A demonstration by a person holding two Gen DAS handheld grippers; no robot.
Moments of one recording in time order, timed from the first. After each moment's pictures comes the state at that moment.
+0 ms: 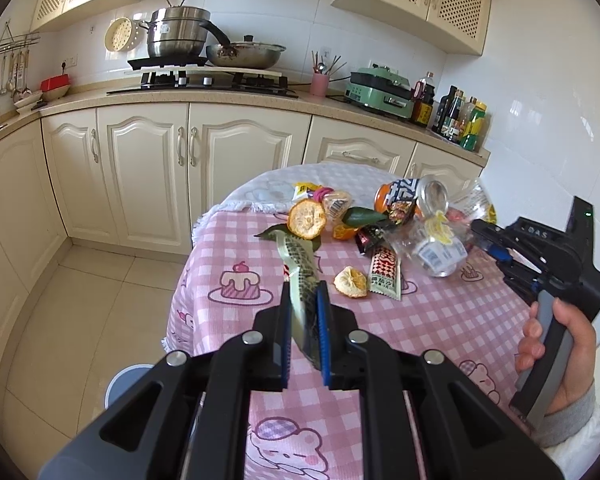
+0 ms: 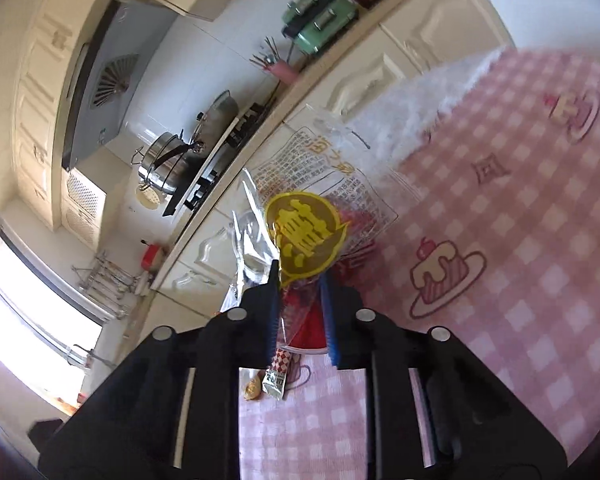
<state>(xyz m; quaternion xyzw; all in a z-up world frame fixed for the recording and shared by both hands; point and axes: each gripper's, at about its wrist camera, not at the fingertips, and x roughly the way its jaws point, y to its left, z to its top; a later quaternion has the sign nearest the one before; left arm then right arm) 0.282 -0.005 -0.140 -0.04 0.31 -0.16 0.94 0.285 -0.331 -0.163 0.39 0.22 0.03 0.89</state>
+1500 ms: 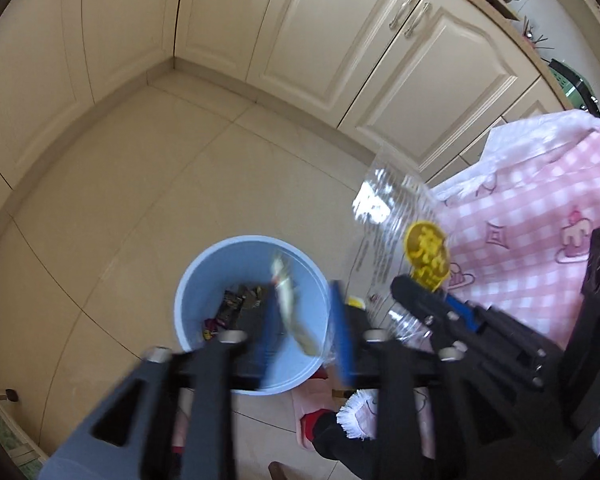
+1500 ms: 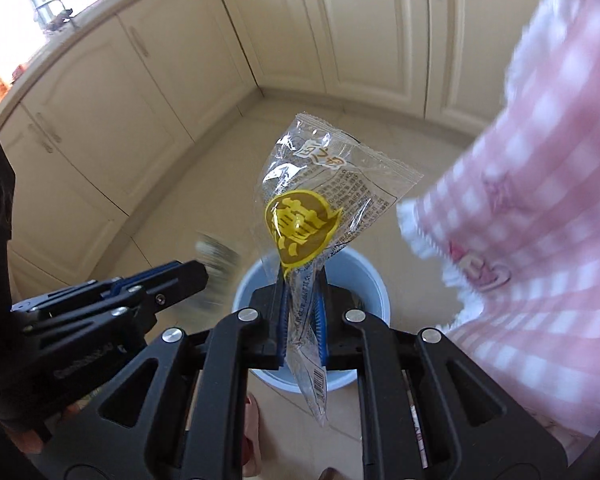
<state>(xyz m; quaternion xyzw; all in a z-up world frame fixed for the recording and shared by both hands) 0.367 0.273 -0.398 -0.20 0.50 0.01 0.84 0.386 0.123 -0.400 0.02 0.49 0.23 0.84</state>
